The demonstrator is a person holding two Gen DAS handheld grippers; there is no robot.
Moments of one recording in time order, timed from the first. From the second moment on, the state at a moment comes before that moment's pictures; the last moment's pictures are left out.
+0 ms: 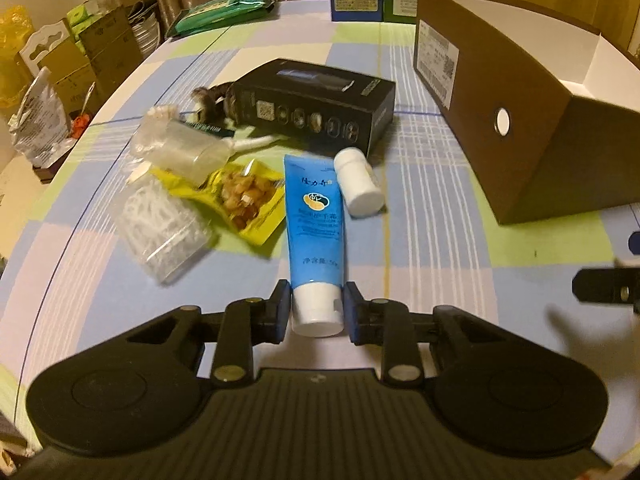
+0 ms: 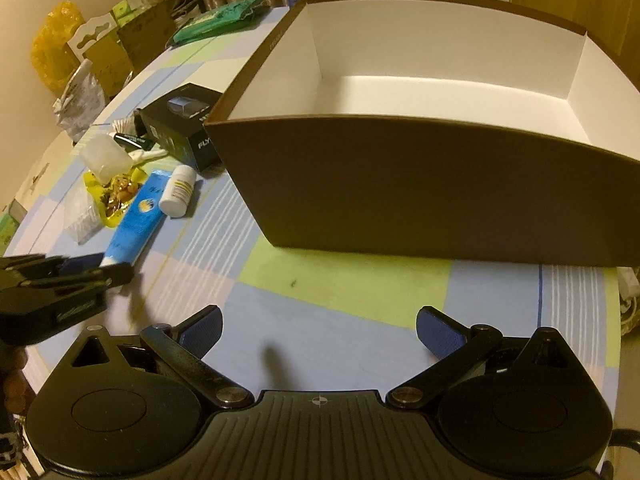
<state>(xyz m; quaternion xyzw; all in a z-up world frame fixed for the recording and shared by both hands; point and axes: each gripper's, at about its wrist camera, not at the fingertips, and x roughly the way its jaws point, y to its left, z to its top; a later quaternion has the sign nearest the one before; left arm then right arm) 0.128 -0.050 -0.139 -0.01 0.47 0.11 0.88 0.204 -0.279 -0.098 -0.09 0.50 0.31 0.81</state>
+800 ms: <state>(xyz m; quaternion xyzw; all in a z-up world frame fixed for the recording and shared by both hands) 0.103 -0.043 -0.143 0.01 0.49 0.08 0.87 0.191 -0.265 -0.109 -0.09 0.51 0.33 0.79</state>
